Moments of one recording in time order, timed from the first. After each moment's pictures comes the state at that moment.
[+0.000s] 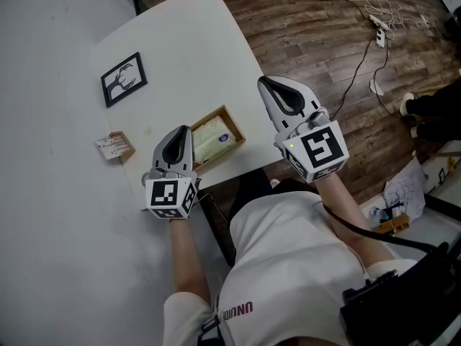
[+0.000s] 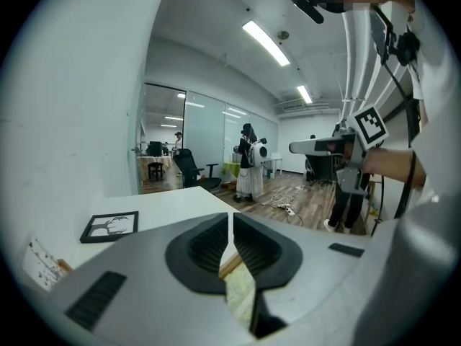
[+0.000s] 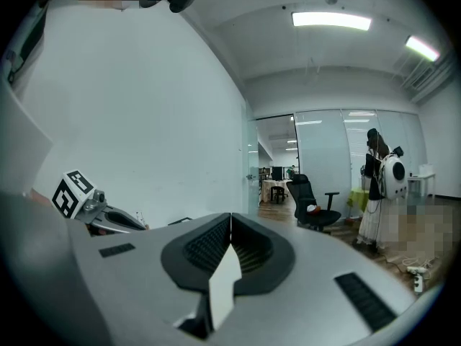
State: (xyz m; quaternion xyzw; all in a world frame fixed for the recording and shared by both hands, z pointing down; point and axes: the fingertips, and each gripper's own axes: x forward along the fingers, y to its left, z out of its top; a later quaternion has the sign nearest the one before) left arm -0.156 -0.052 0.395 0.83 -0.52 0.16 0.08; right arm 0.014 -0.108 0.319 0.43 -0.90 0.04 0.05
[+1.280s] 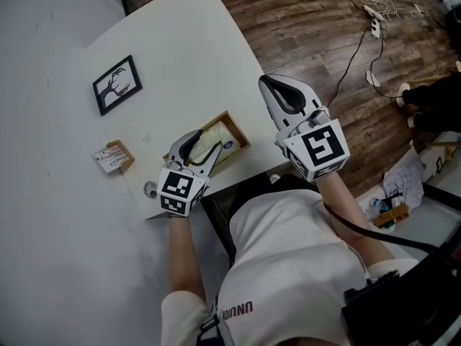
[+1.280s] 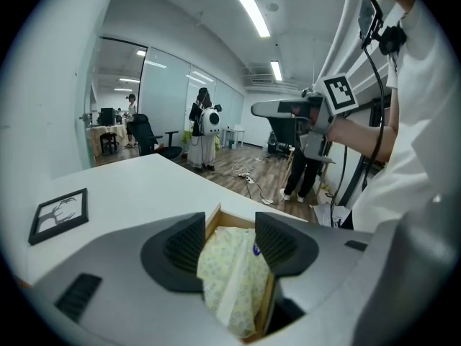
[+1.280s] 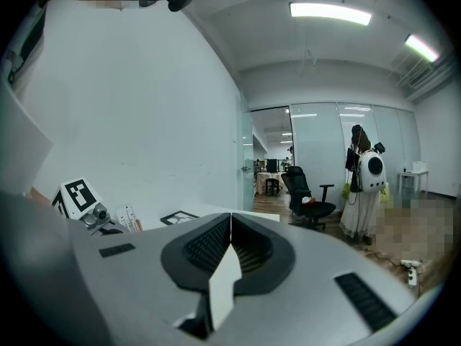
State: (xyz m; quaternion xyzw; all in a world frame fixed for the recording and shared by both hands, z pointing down) left arm -0.118 -0.046 0.463 0.89 -0.34 0.27 0.15; right arm 0.007 -0.133 0.338 0.45 -0.89 0.06 0.08
